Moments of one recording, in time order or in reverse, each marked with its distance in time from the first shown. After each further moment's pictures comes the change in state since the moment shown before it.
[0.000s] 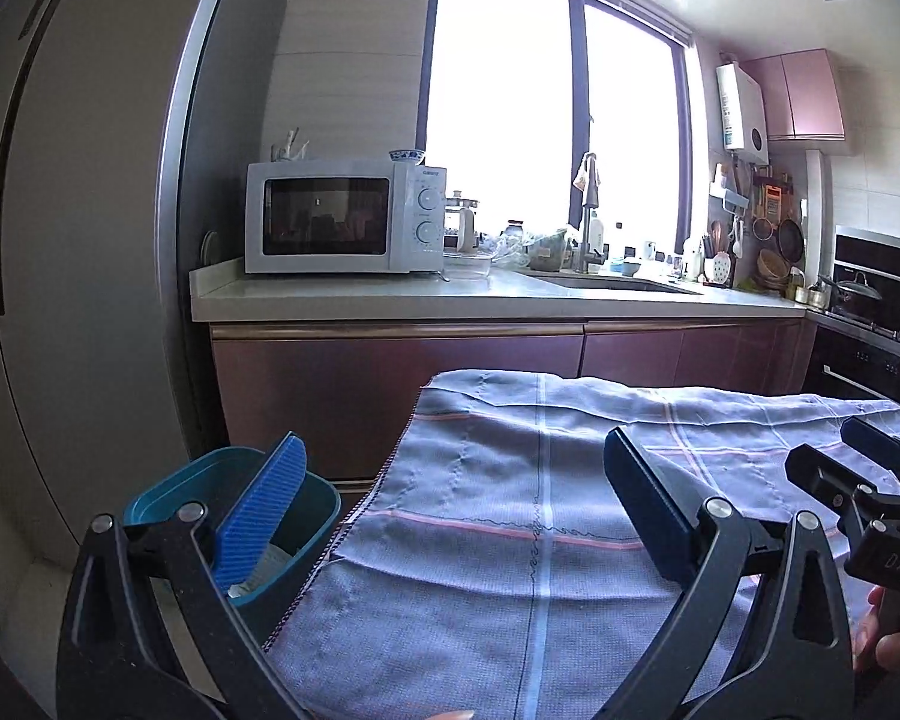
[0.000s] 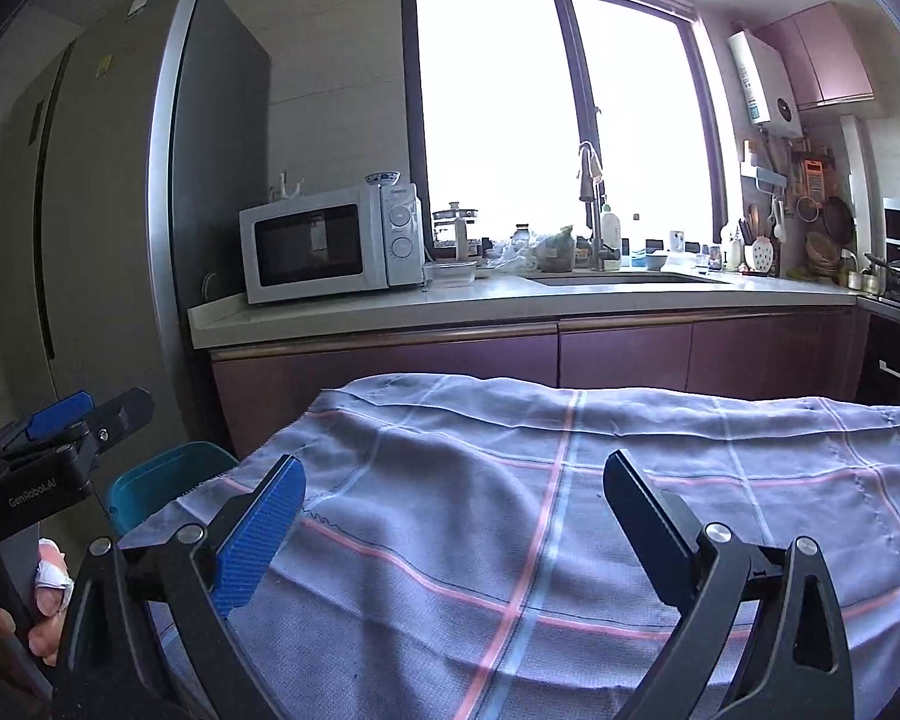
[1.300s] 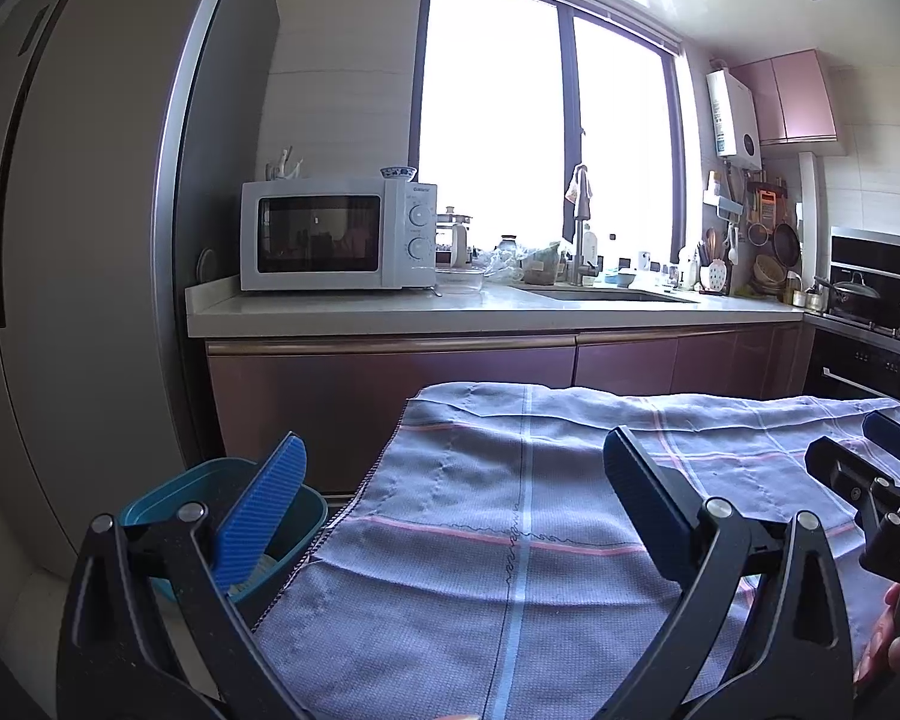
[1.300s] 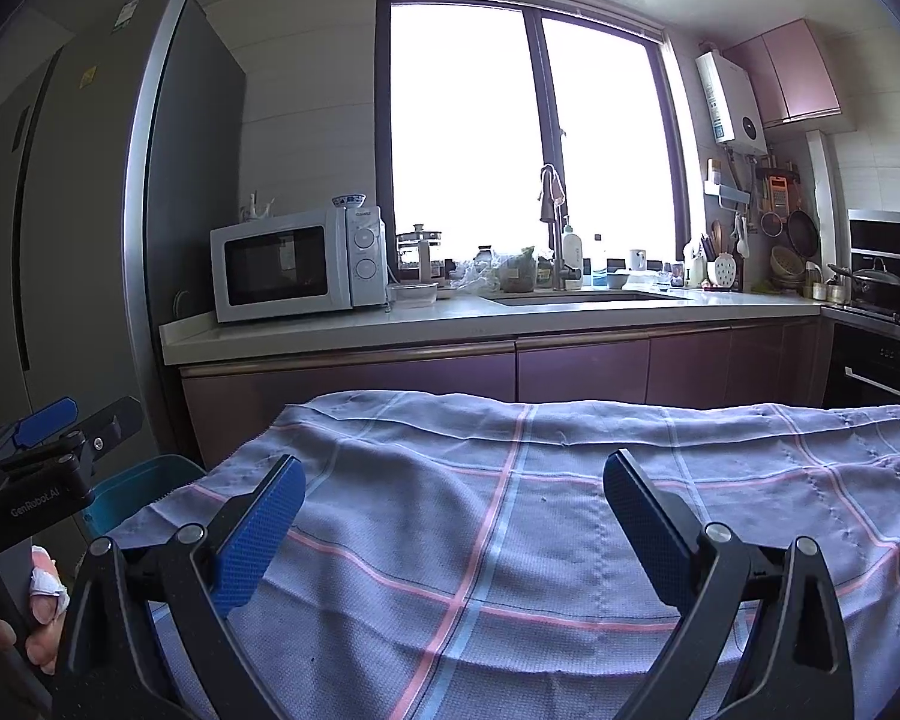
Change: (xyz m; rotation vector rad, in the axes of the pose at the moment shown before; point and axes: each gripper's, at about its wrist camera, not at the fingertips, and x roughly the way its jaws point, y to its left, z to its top) left arm -0.001 -0.007 -0.006 0.018 -0.043 -0.004; right arm -0.018 -0.011 -0.003 -0.001 -0.048 -0.068
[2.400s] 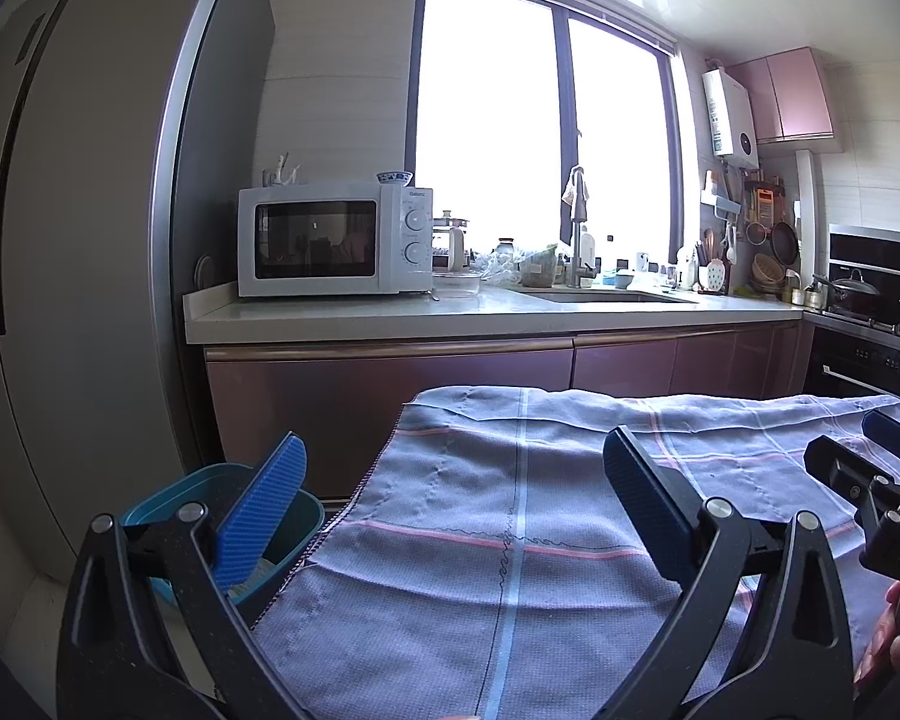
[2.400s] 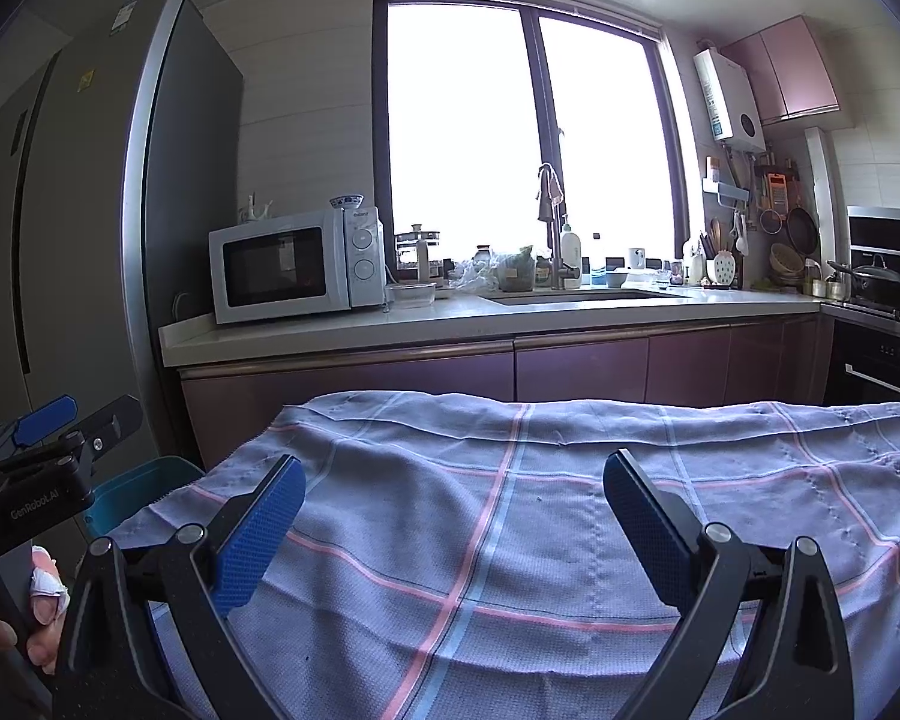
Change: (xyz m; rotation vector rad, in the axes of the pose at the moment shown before) left arm -0.001 -0.003 0.002 0.011 -0.007 0.001; right arm -0.001 -0.002 0.001 0.006 -0.001 -0.001
